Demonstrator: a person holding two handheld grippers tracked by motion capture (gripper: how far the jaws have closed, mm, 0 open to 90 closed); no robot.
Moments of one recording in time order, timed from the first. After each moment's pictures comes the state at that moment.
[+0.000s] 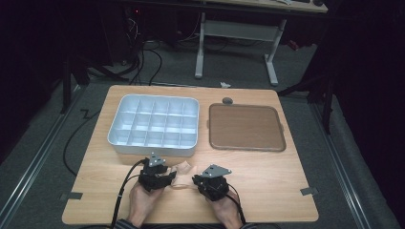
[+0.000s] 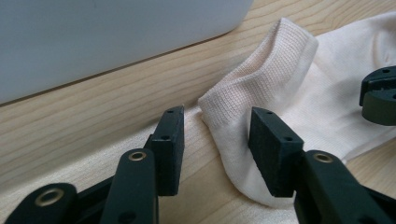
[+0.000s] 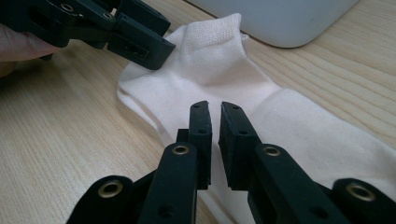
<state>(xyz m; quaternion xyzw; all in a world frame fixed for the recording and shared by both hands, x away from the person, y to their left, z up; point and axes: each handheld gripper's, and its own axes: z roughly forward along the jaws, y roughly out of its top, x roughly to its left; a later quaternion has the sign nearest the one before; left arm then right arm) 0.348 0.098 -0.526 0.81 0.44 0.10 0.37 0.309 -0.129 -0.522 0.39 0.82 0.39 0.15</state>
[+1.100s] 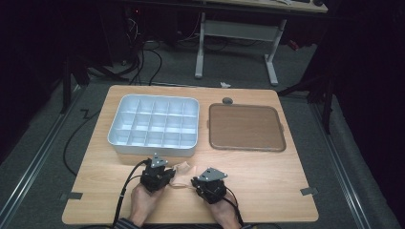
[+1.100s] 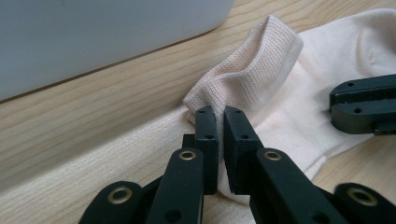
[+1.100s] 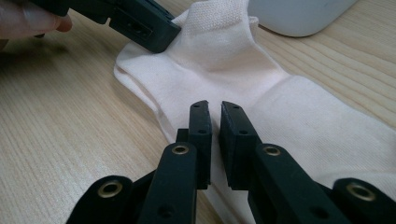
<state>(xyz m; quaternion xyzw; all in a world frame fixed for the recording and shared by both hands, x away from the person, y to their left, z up) 0.350 0.097 -0.527 0.82 0.42 0.08 0.38 0.305 -0.123 -0.532 0.38 0.83 0.38 0.16</state>
